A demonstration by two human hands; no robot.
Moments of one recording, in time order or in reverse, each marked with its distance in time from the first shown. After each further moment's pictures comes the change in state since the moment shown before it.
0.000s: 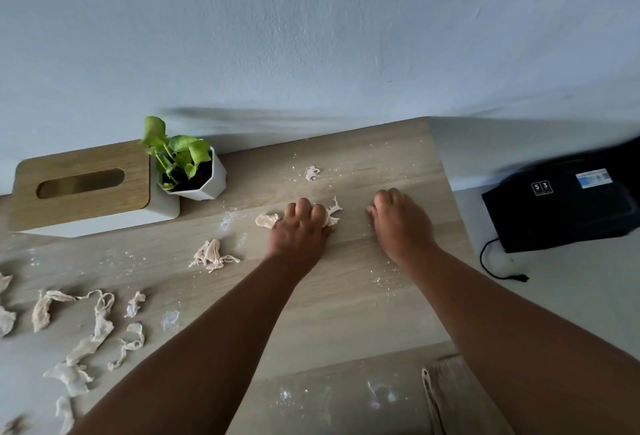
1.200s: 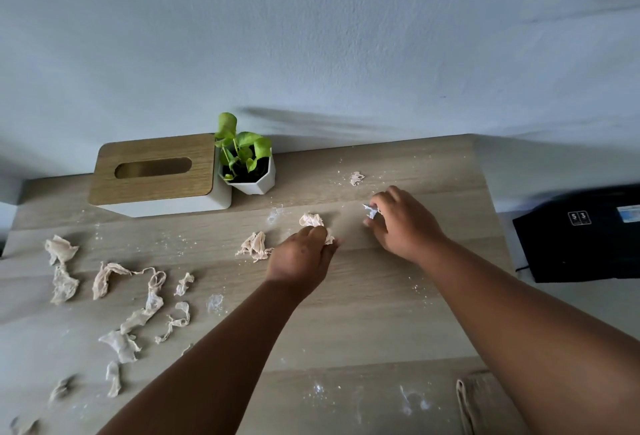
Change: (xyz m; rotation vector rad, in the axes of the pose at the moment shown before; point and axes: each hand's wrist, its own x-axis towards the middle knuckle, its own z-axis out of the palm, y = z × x) left_hand -0.068 -0.050 -0.016 -0.344 0.185 -0.114; right_hand 0.021 -0.051 -0.009 0.174 -0.083 -0.259
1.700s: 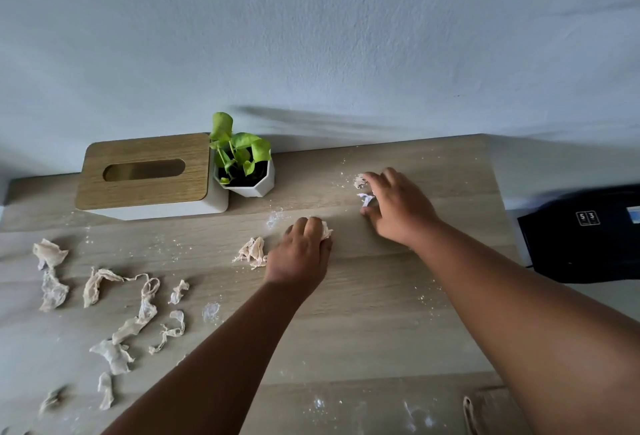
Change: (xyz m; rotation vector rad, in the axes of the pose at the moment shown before) left_hand 0.016 -0.010 0.011 0.076 -0.009 -0.105; right_hand 0.048 0.002 0.003 -0.087 -0.037 0.006
